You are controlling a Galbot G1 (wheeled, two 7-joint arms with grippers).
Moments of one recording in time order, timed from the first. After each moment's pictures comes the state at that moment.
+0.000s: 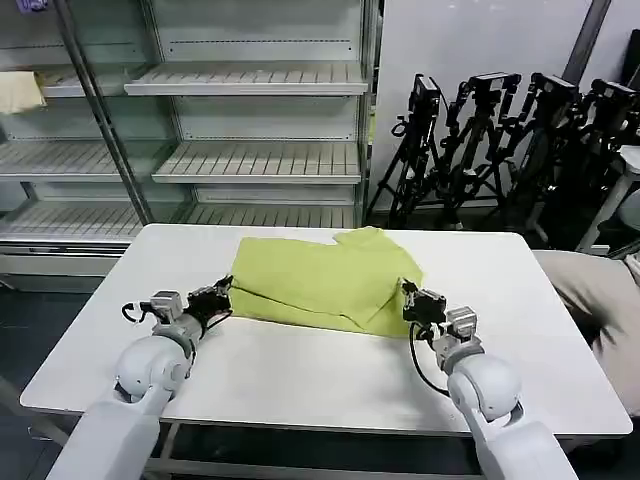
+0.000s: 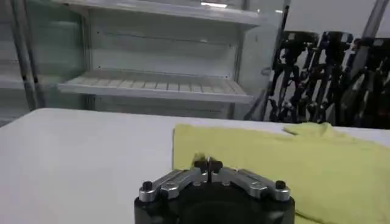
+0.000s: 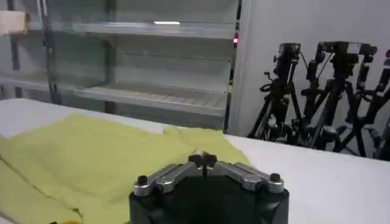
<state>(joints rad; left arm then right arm) 0.89 -1.09 -0.32 -1.75 -0.67 0.53 -0.19 -0.94 1.20 0.32 1.80 0.30 -0.45 -0.01</state>
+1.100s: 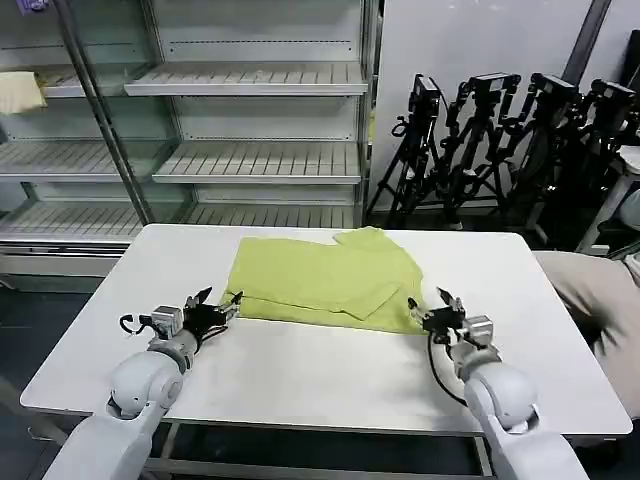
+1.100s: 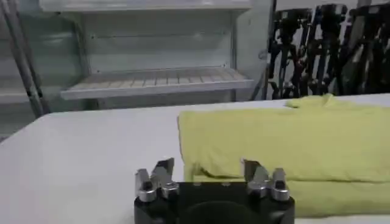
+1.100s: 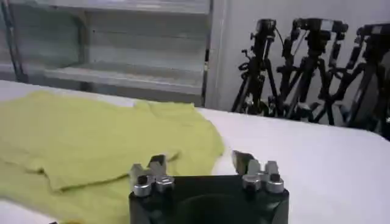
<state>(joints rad) 1.00 -1.03 -0.33 -1.79 -0.55 0.55 -0.11 -1.18 1.12 0.46 1.94 0.41 -0.51 0.01</state>
